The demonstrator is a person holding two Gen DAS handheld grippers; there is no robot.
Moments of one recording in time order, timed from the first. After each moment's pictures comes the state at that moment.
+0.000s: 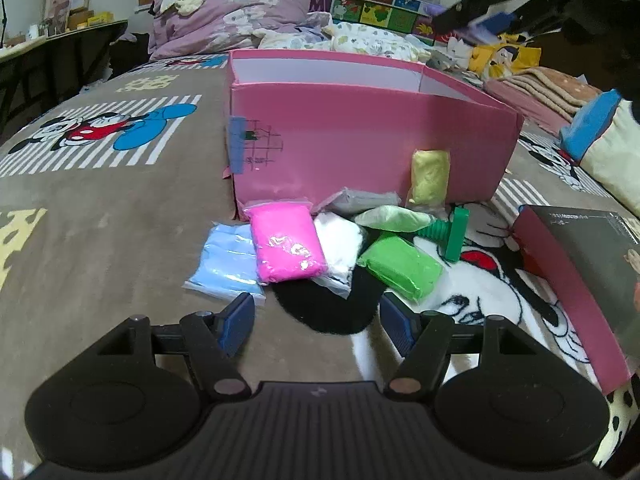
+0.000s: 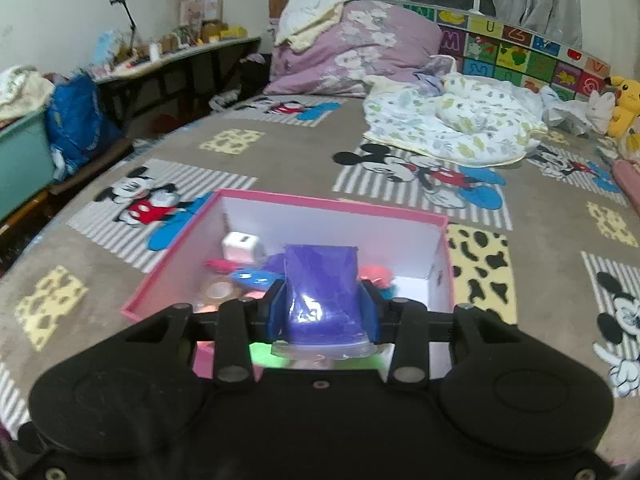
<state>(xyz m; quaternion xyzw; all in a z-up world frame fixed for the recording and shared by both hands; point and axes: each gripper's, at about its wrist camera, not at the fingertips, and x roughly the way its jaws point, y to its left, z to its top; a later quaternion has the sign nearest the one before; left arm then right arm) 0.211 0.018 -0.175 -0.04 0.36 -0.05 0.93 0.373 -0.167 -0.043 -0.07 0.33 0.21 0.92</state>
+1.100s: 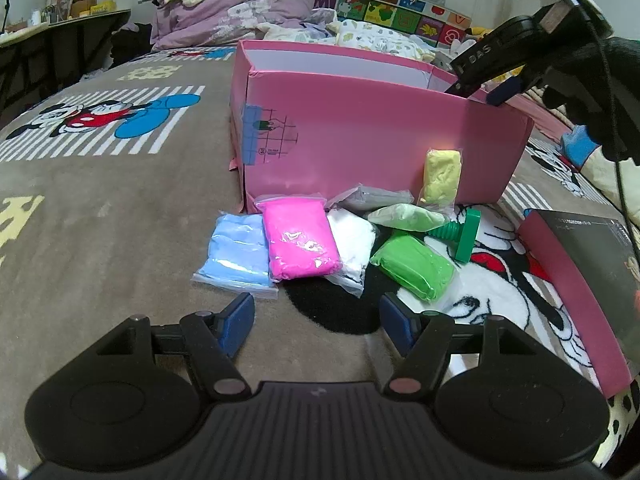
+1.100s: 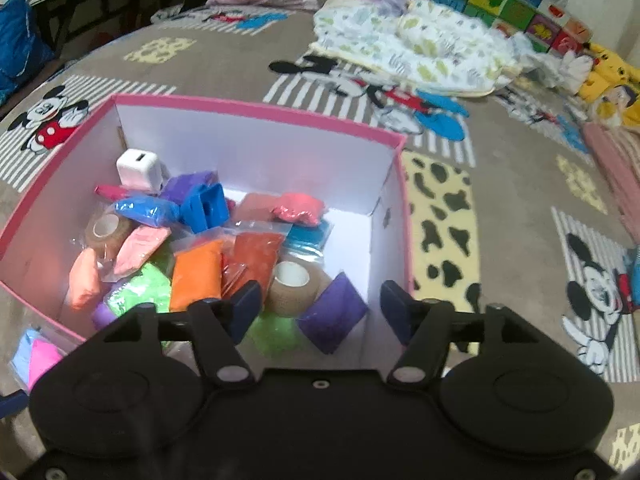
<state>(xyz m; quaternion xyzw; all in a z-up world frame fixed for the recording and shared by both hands) 0.216 0.028 -0.181 -0.05 0.36 -0.05 0.93 0.422 -0.163 -0.094 -0.14 0.41 0.12 0.89</state>
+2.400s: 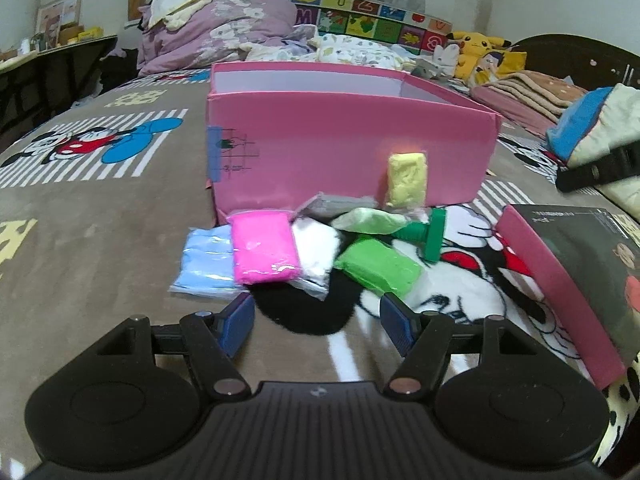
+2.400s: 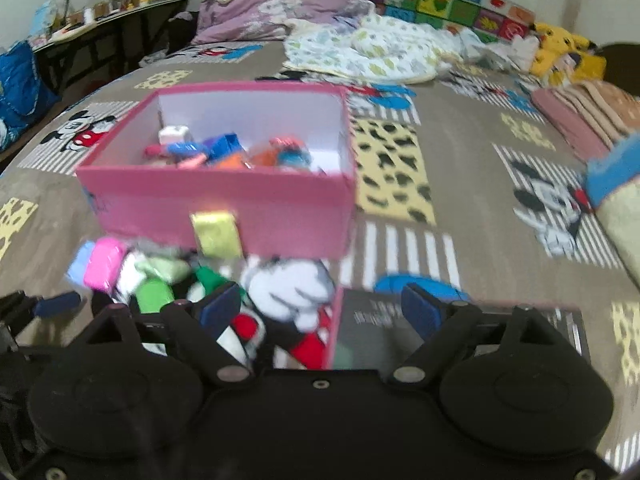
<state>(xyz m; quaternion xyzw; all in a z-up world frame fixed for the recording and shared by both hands) 0.202 0.003 -0.175 -0.03 0.33 -0.07 0.94 0.260 -0.237 -0.105 -0.06 0.38 0.09 0.92</state>
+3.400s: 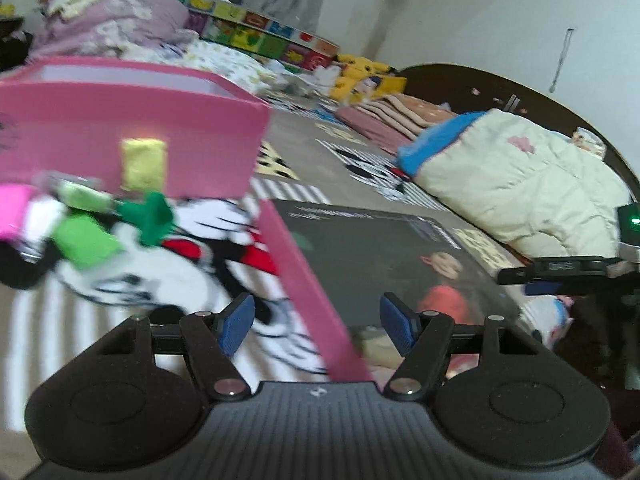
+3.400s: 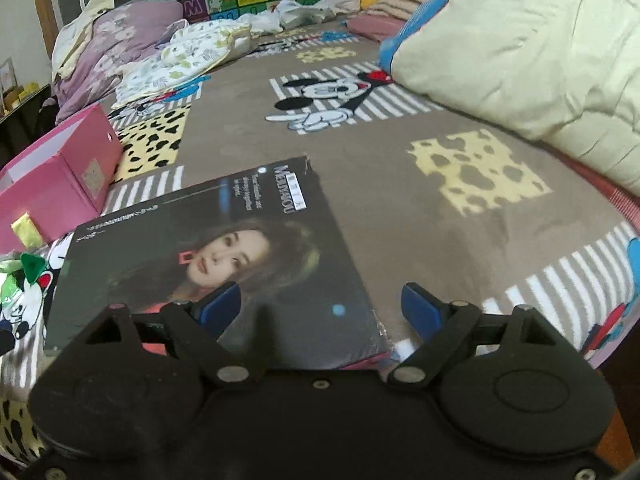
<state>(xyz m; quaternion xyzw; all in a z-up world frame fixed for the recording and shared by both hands) 0.166 -0.129 -0.174 -0.12 0.30 -0.25 0.91 0.183 -0.495 -0.161 0.09 0.37 -0.05 0.92</state>
